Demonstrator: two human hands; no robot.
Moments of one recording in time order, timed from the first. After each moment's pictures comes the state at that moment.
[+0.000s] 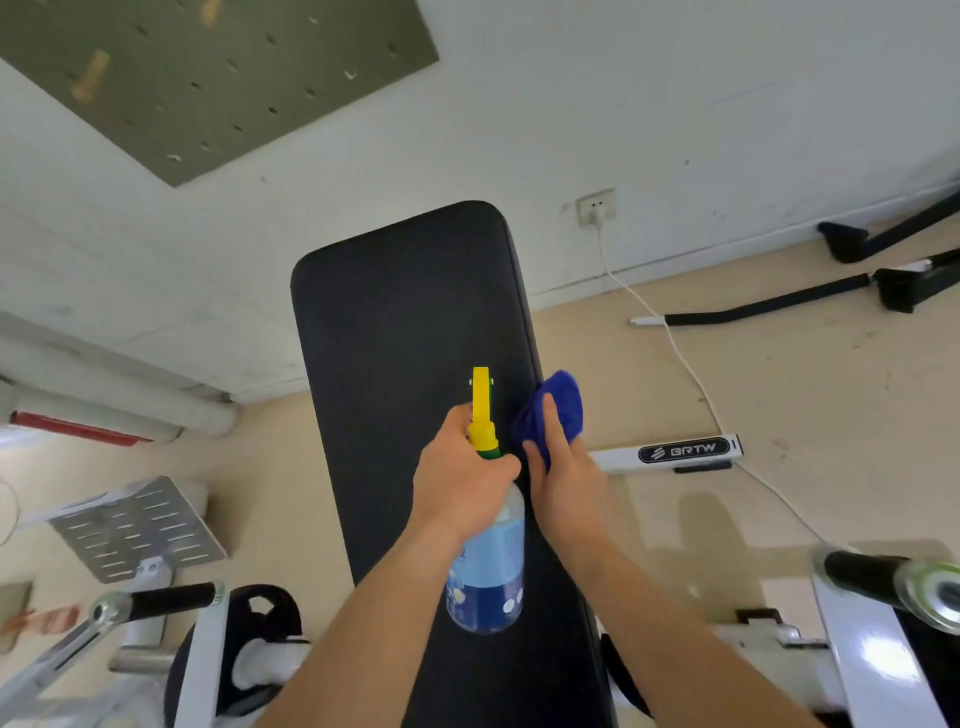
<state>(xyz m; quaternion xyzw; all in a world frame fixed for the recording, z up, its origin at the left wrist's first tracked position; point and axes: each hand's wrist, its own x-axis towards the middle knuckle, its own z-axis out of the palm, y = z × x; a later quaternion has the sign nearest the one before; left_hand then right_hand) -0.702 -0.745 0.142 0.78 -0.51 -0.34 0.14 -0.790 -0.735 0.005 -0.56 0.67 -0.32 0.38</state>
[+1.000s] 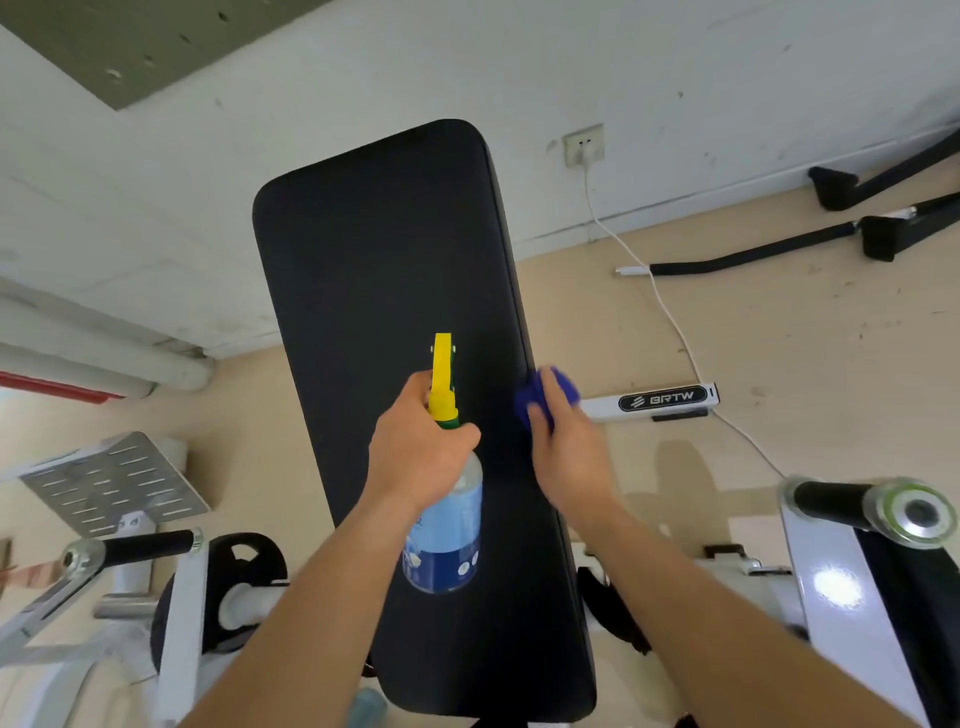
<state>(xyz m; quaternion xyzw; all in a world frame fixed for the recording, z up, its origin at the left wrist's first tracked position) -0.681 -0.720 0.131 0.79 -0.51 -0.32 0.11 -0.809 -0.711 -0.009 -0.54 0.67 -0.30 0.41</state>
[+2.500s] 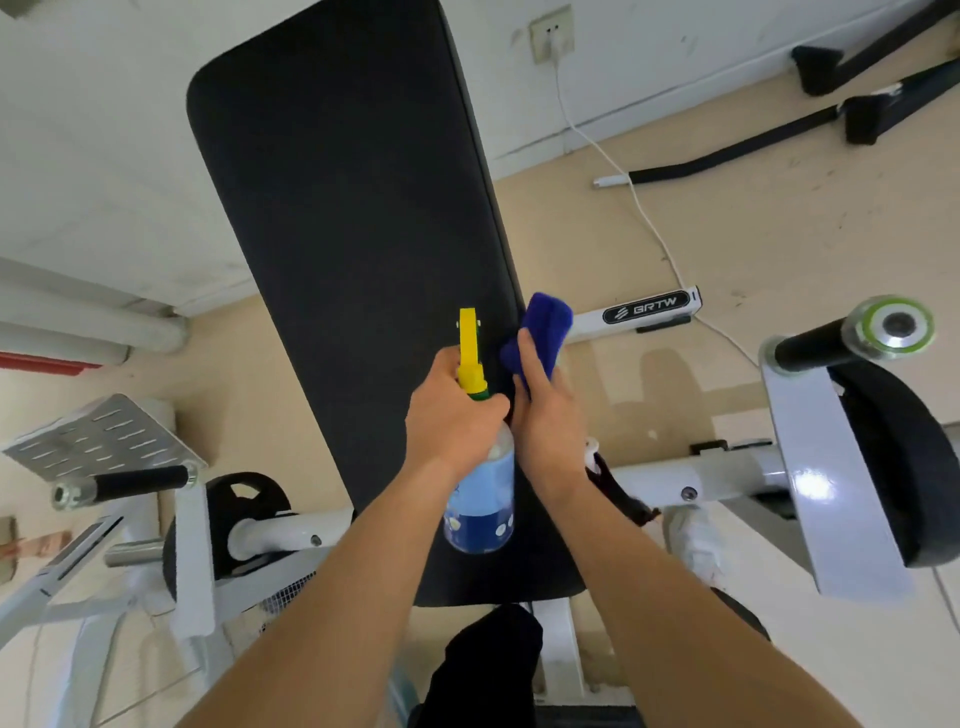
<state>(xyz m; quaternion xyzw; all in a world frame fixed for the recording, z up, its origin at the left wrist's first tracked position) -0.698 -0.647 0.085 0.78 -0.50 -0.36 0.11 -0.774 -0.624 -0.035 -0.50 0.70 -0.35 0.38</state>
